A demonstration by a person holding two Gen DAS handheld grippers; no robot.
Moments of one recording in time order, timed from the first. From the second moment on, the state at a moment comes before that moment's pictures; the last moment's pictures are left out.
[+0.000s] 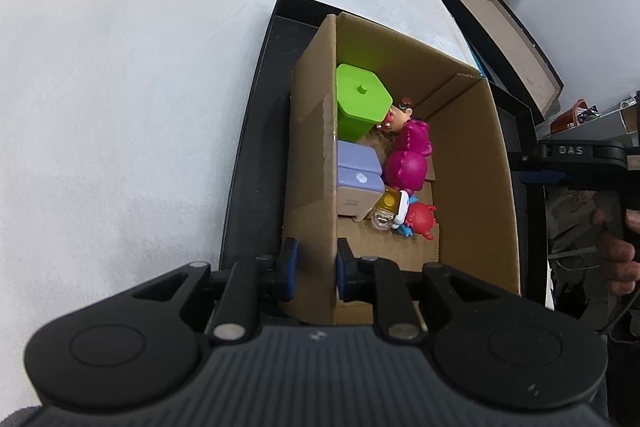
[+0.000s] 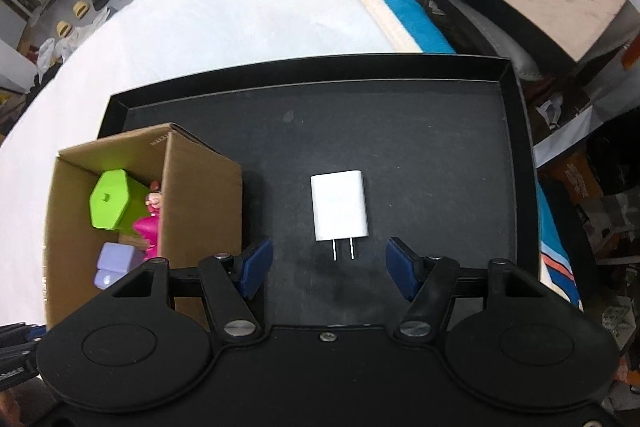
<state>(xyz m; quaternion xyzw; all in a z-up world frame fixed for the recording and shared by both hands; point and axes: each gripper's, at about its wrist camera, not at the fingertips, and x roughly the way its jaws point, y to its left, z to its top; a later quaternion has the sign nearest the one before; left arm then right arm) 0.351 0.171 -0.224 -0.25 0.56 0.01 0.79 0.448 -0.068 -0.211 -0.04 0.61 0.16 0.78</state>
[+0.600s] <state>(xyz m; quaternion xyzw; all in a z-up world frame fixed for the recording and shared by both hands) 0.356 0.169 -0.227 -0.25 0.56 0.01 0.79 0.454 -0.058 -0.254 -0.08 0.62 0.15 0.77</state>
